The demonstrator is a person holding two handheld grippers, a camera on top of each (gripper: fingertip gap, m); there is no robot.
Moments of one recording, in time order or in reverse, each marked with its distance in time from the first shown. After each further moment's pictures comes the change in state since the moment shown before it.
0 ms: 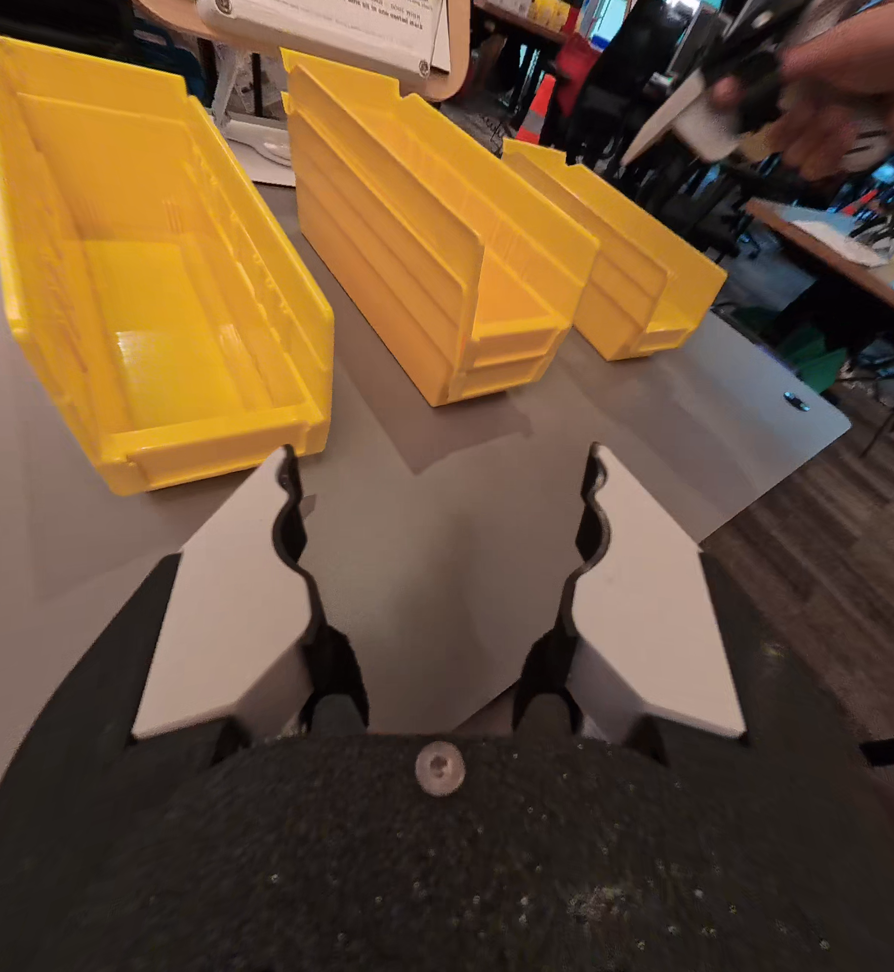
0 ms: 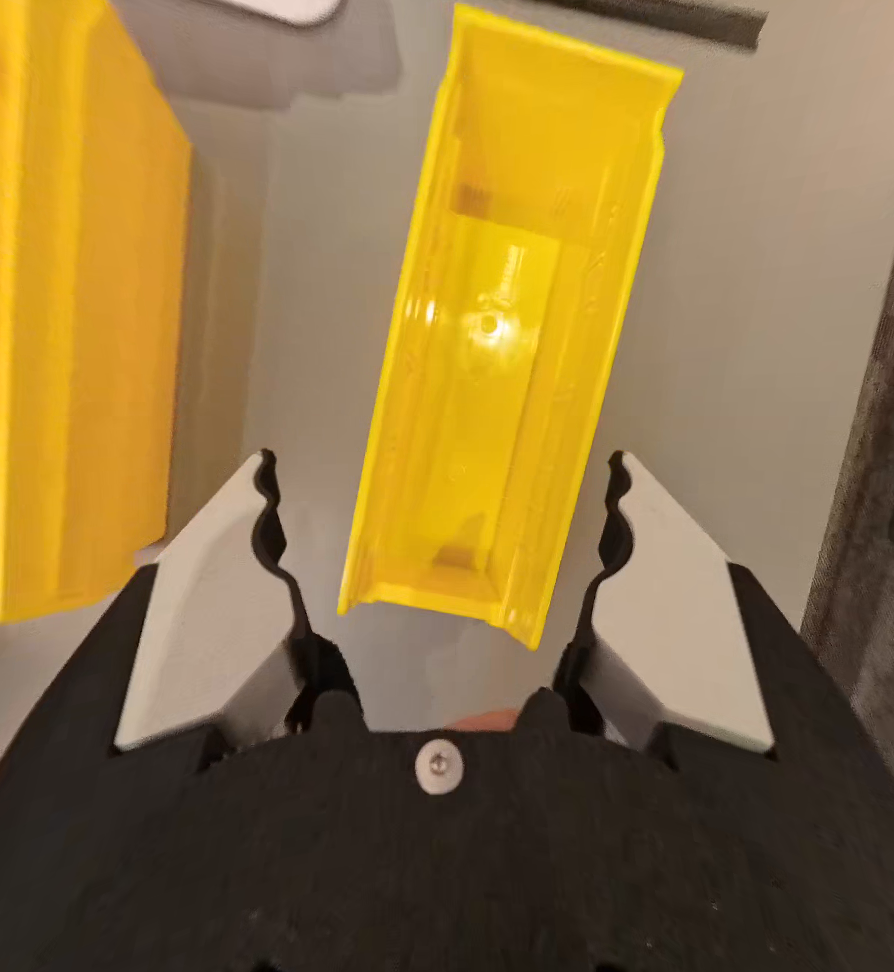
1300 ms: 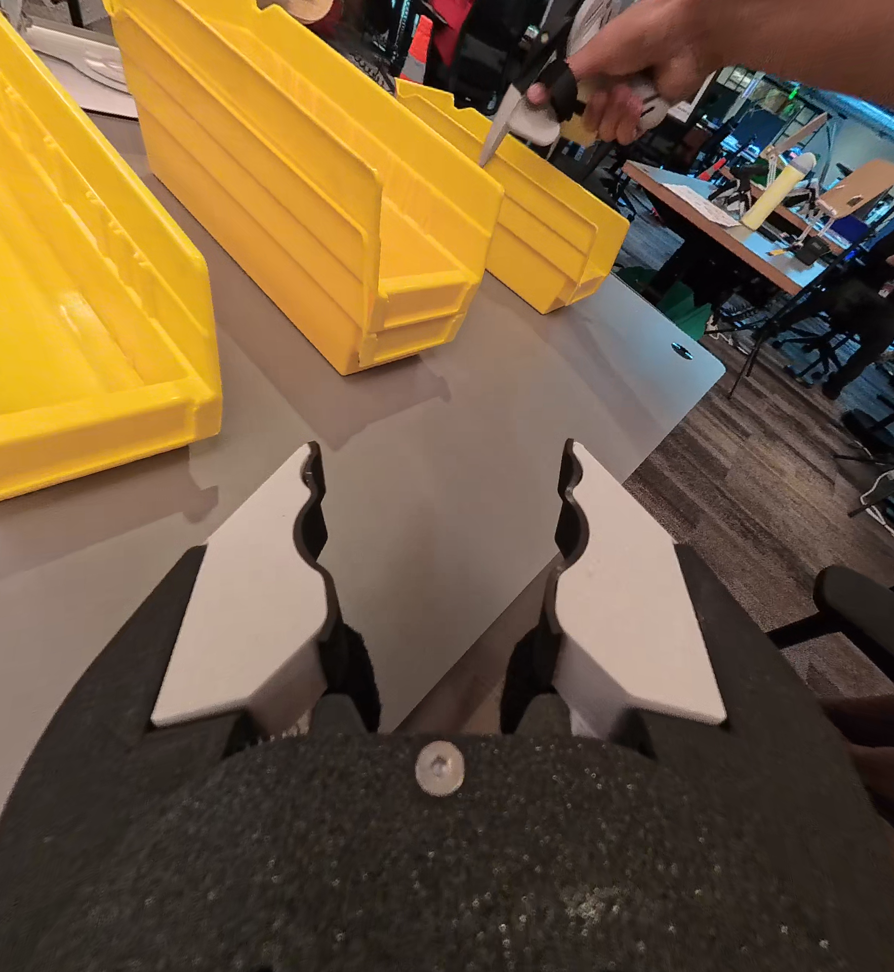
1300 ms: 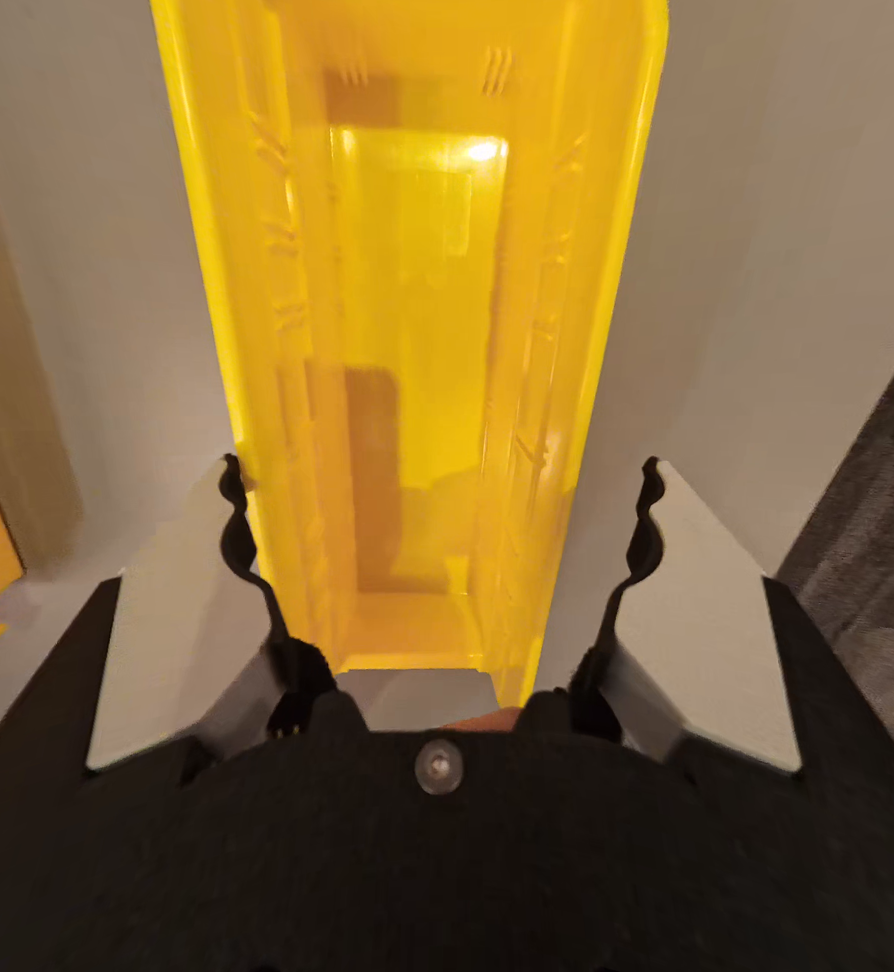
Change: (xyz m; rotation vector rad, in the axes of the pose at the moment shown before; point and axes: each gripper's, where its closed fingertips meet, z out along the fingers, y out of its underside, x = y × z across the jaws) left arm 0.030 0.019 0.003 -0.066 0.221 -0.012; right arm 0.063 -0.001 0.082 -0.338 -0.004 0.015
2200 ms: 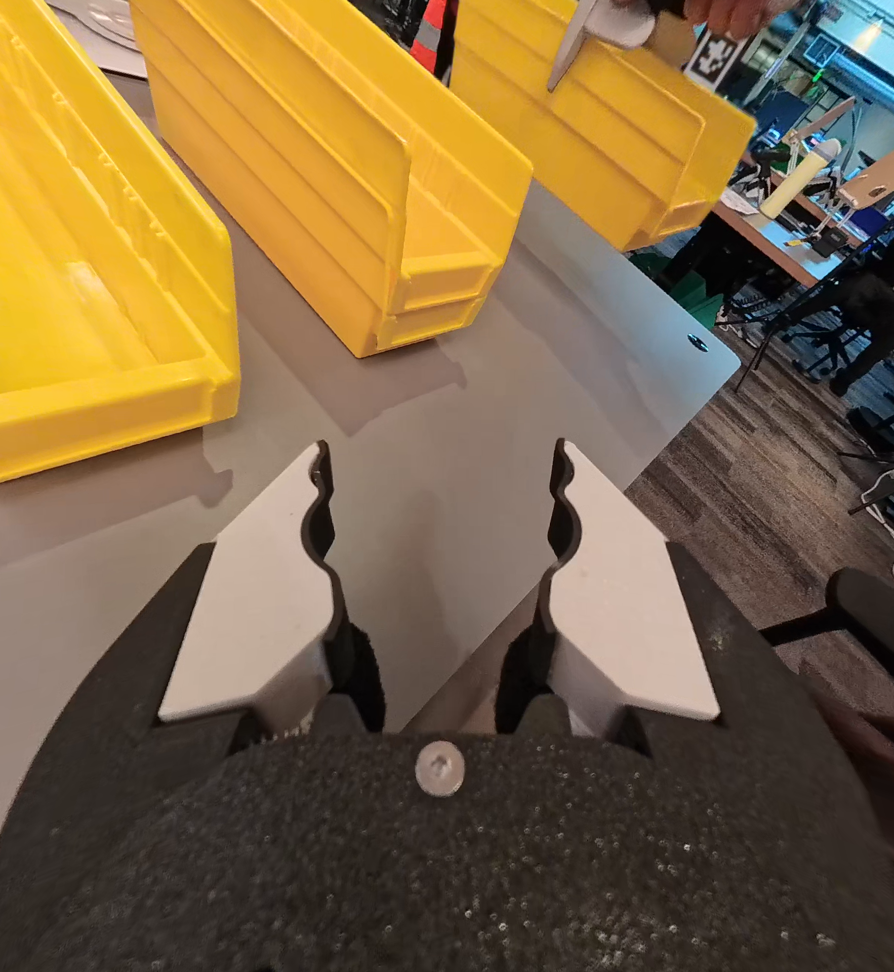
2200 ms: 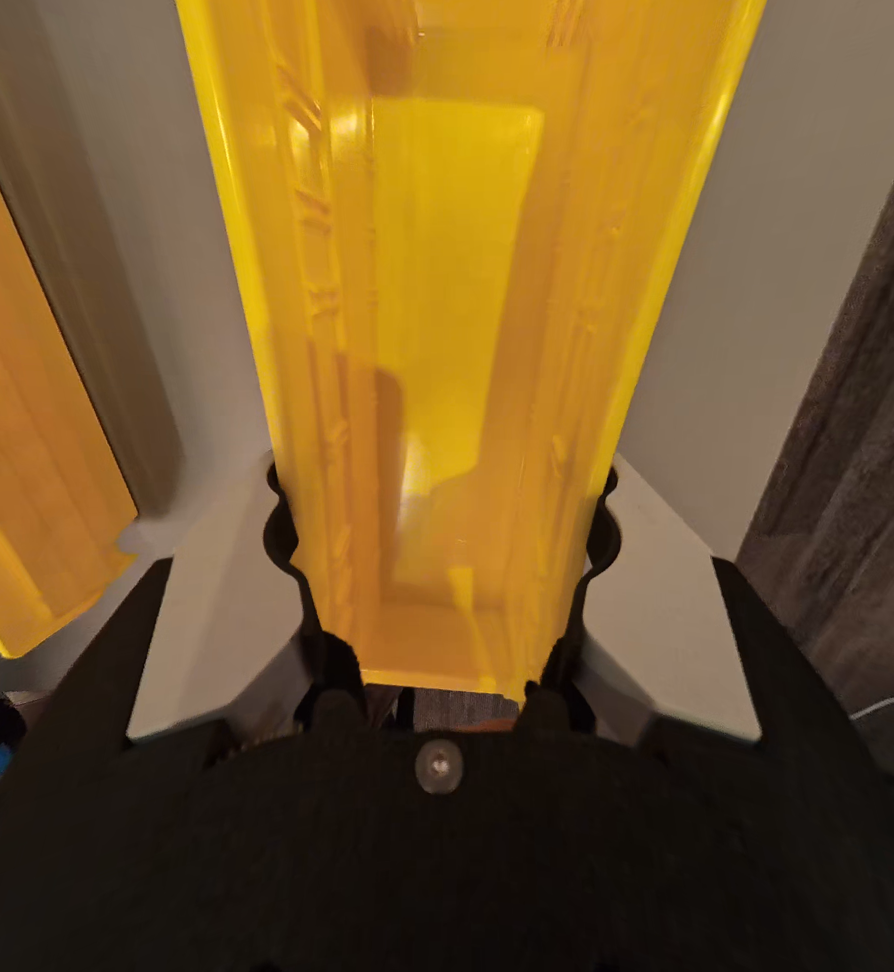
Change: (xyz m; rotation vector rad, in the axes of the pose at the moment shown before) left arm -0.010 0.006 0.003 -0.037 -0.016 -0.026; right arm -0.027 0.031 -0.065 -0.042 0.049 0.132
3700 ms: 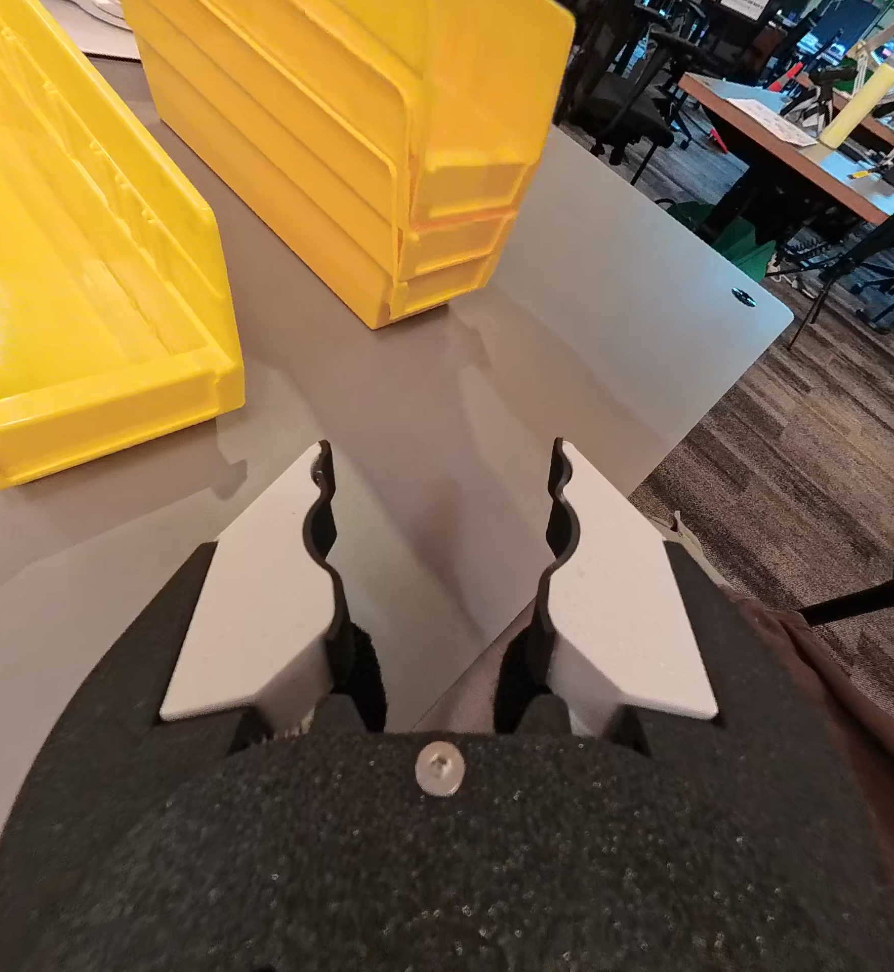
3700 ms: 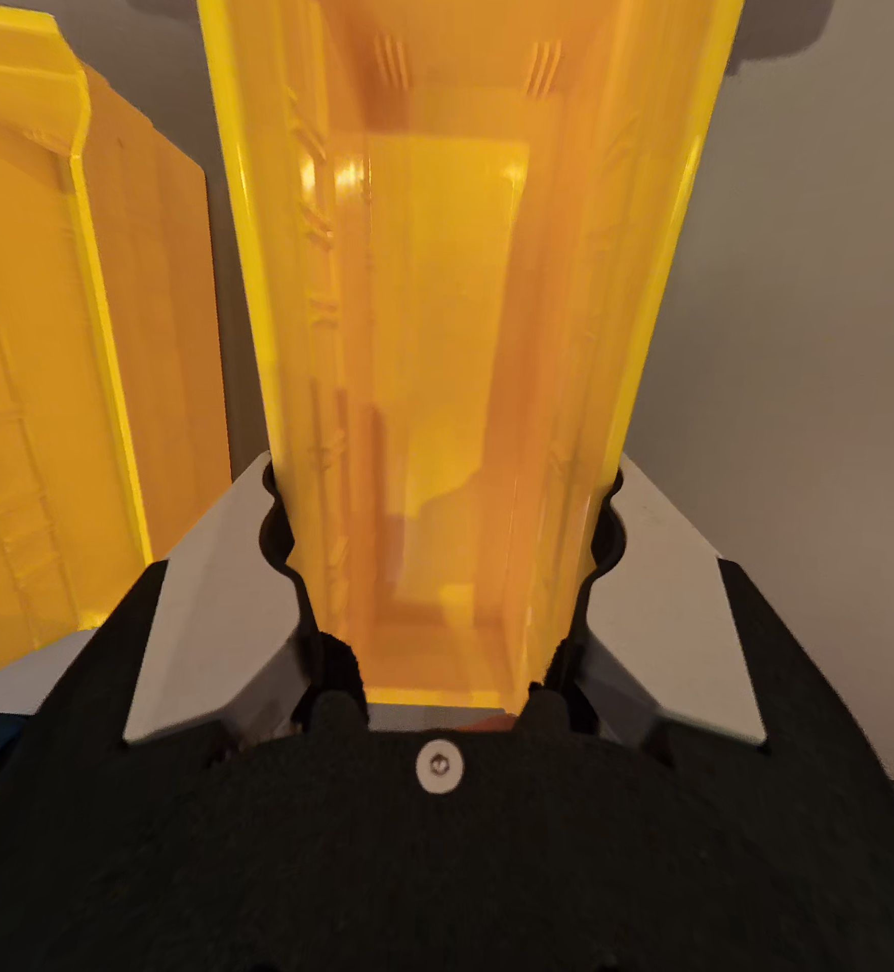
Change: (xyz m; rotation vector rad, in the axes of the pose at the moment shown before) left arm -0.003 0.010 0.004 -0.055 -0.048 0.074; right arm -0.257 -0.037 0.000 0.113 -0.108 -0.073
